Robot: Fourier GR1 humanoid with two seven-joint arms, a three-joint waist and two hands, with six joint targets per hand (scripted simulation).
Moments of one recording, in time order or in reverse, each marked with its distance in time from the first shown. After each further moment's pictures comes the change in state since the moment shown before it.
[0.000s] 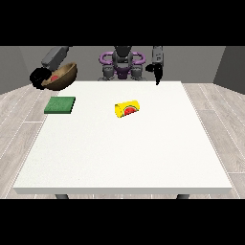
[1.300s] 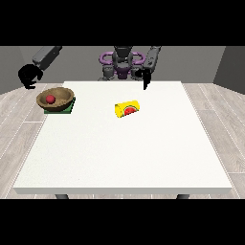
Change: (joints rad) left arm 0.054 -0.033 -0.236 0.090 0.022 0.199 -0.160; right arm -0.038 -0.160 0.024 0.067 0.057 0.034 -0.101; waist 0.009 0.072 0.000
